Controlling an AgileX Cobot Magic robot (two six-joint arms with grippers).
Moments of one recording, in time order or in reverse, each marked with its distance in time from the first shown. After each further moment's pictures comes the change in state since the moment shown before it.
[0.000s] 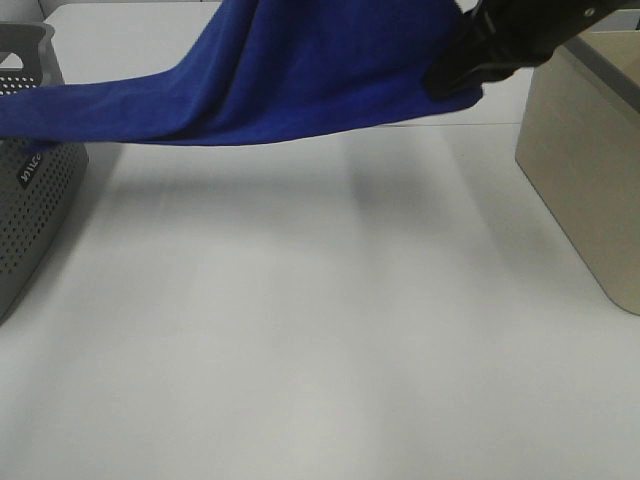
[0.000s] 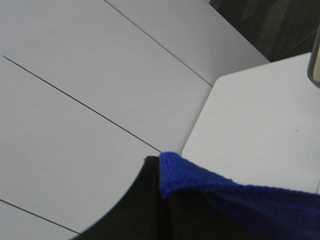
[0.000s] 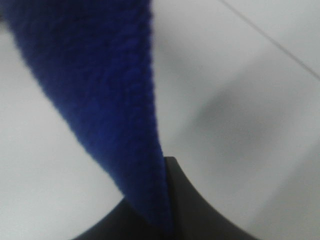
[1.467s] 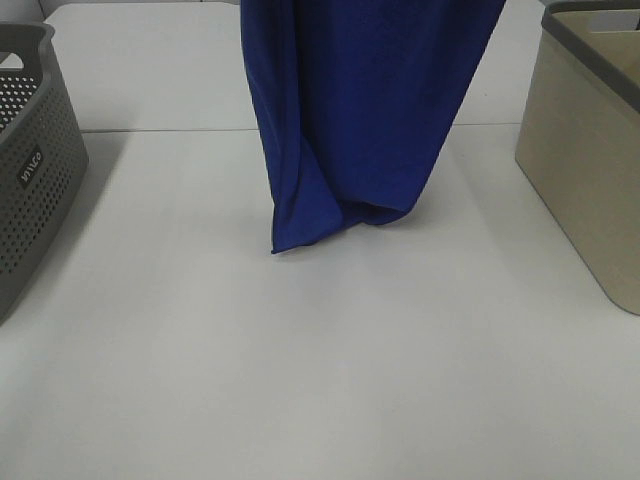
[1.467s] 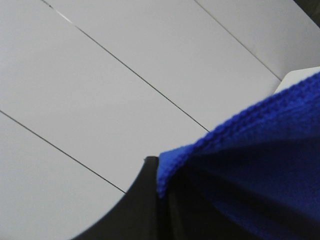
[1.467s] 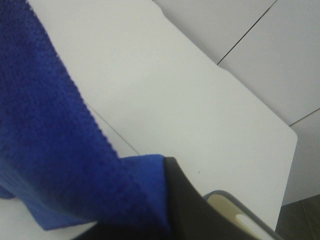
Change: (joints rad) left arm 0.053 -0.086 0.000 0.348 0.015 -0.337; right arm 0.000 -0.060 -0.589 -0.384 0.216 0.157
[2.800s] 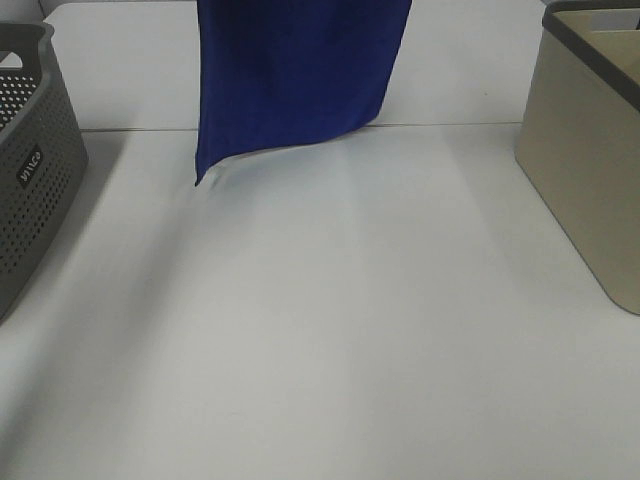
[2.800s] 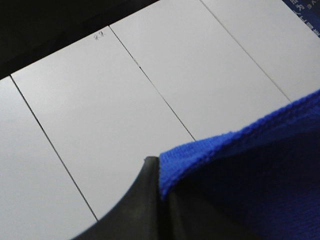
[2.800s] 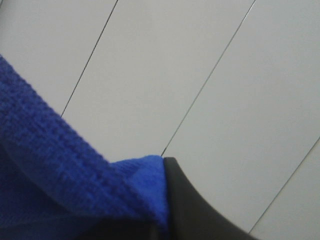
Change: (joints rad) left arm 0.348 0.449 -0.348 -0.006 -0.730 -0.260; right arm 0.001 0.365 -0.078 -0.002 -0.949 0.014
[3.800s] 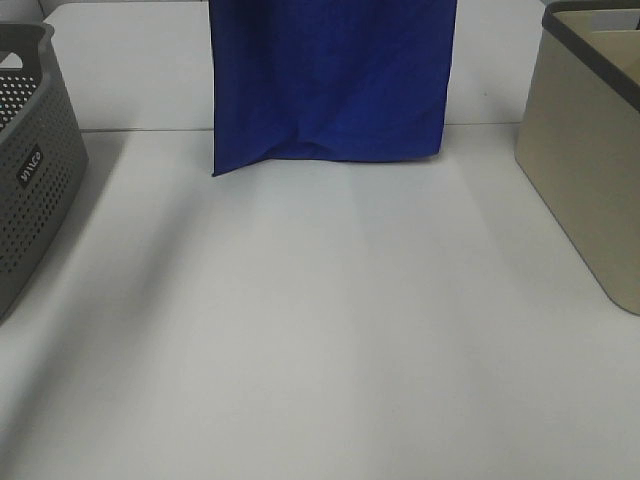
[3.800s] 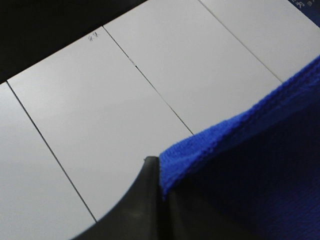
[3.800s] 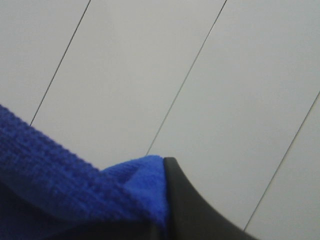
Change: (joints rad) left arm 0.017 0.201 -0.225 0.009 -0.034 0.034; right arm -0.036 0.122 -0.066 0.050 -0.211 -0.026
